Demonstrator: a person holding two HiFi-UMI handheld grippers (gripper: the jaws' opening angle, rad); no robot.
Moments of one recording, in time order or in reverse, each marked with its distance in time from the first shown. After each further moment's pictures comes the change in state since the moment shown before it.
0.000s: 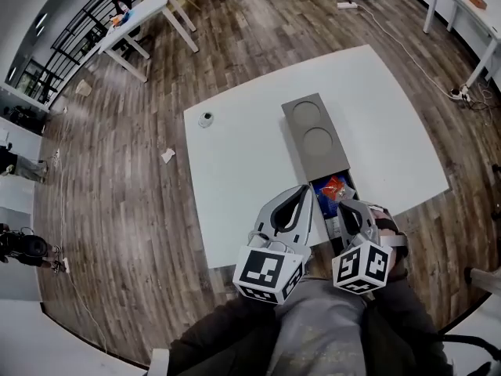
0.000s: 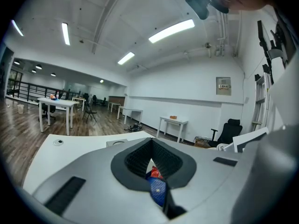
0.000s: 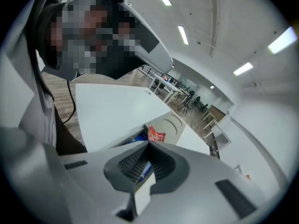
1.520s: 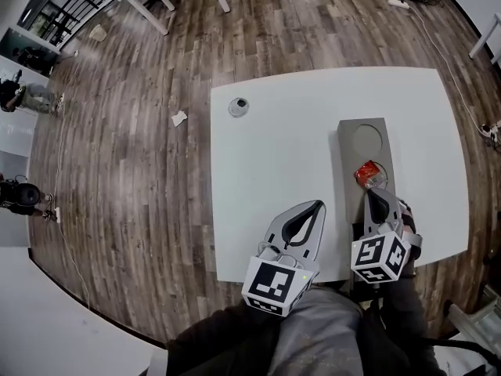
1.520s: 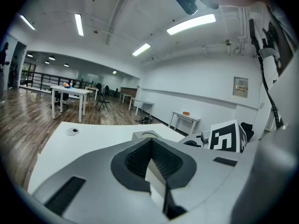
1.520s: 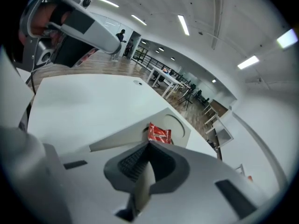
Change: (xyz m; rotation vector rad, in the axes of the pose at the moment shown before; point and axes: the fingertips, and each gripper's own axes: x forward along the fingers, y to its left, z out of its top) left arm 0.024 0.115 -0.025 -0.095 0.071 0.115; right arm 0.130 -0.061 0.030 0.008 0.074 0.001
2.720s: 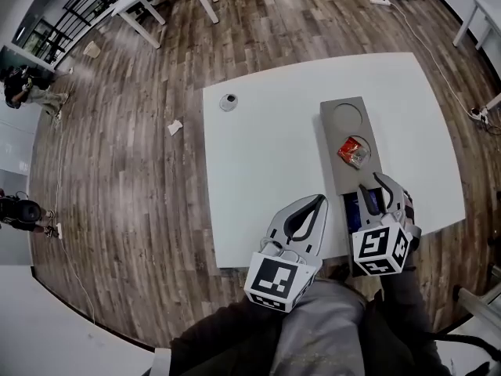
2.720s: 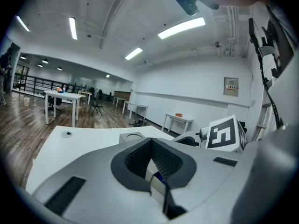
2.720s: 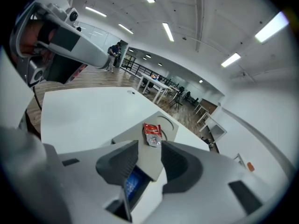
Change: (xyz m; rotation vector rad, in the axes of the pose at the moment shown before) left arm -0.033 -0.052 0.000 0.045 -0.038 -0.066; right arm -0.059 0.002 -0.008 0.130 -0.076 -0.082
